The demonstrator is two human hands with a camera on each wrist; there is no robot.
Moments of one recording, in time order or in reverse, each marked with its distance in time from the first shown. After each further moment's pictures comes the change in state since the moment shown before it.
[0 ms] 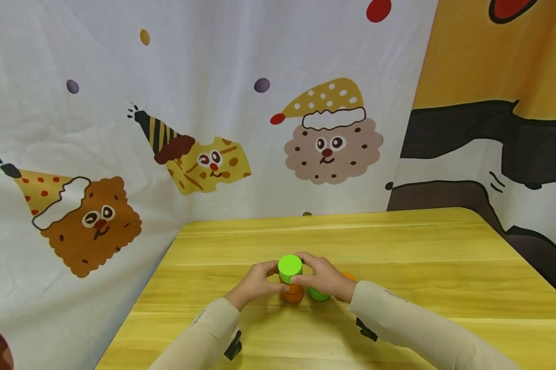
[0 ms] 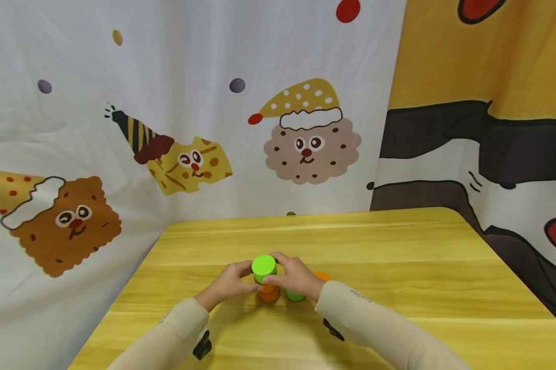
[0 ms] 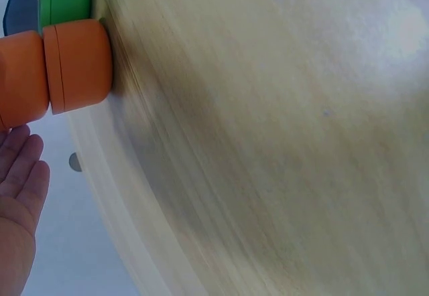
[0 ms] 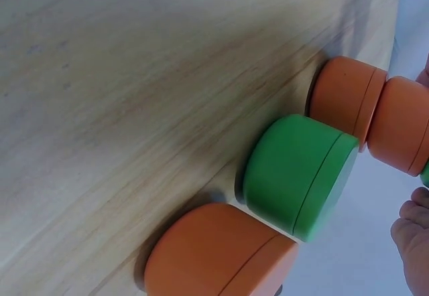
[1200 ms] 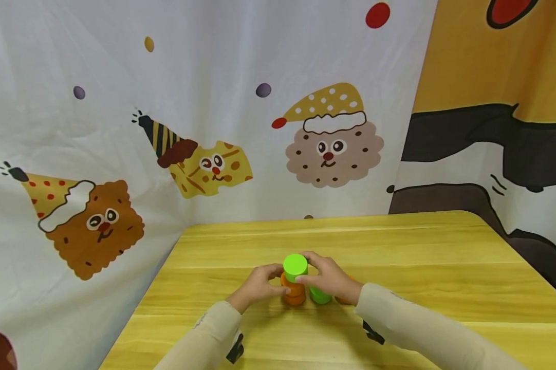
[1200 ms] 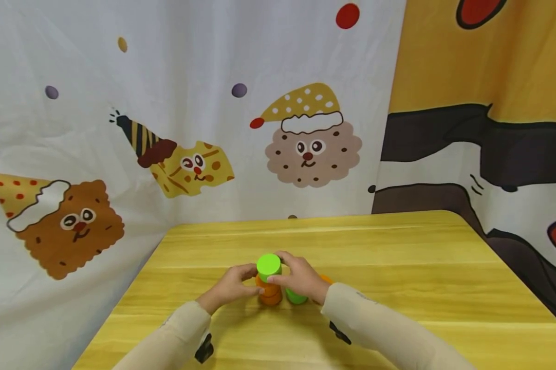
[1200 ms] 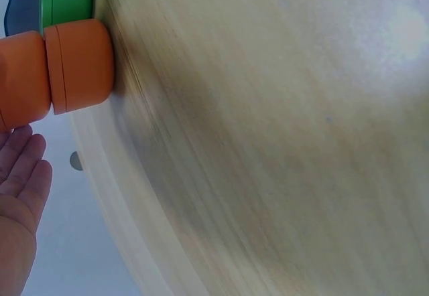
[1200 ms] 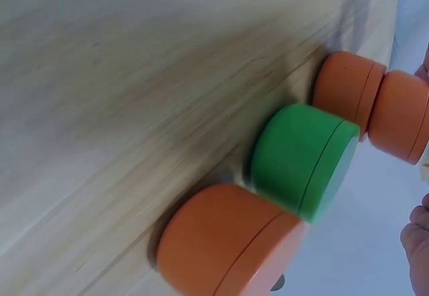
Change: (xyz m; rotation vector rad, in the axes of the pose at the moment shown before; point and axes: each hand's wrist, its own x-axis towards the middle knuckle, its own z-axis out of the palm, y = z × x) left_hand 0.000 0.001 -0.001 0.003 -0.003 -0.023; right_hand -0.004 0.000 -0.009 0.041 0.050 -0.048
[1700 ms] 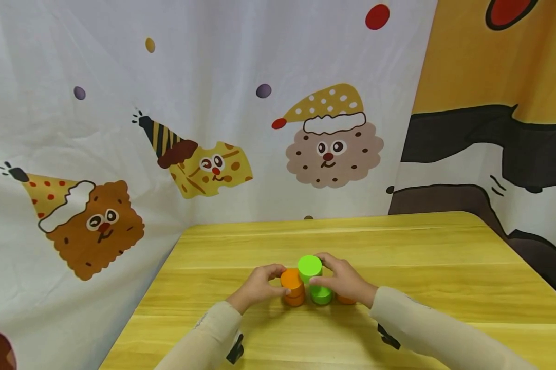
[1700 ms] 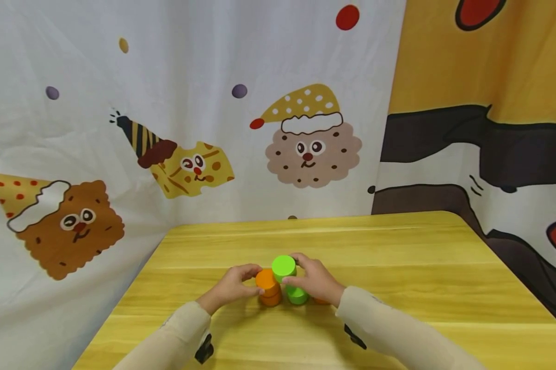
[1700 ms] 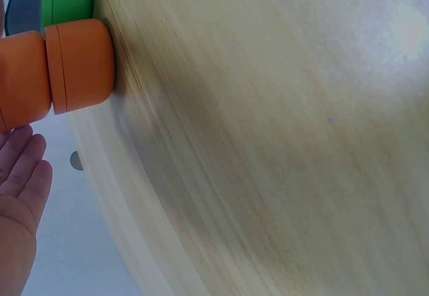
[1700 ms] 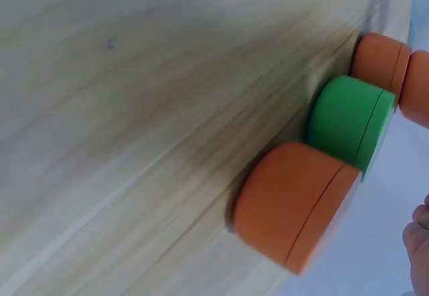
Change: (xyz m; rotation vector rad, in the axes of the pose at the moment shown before) left_hand 0.001 0.000 0.002 -0.027 0.018 -0.032; right_hand -0.017 0.015 -0.016 -0.096 0.082 0.033
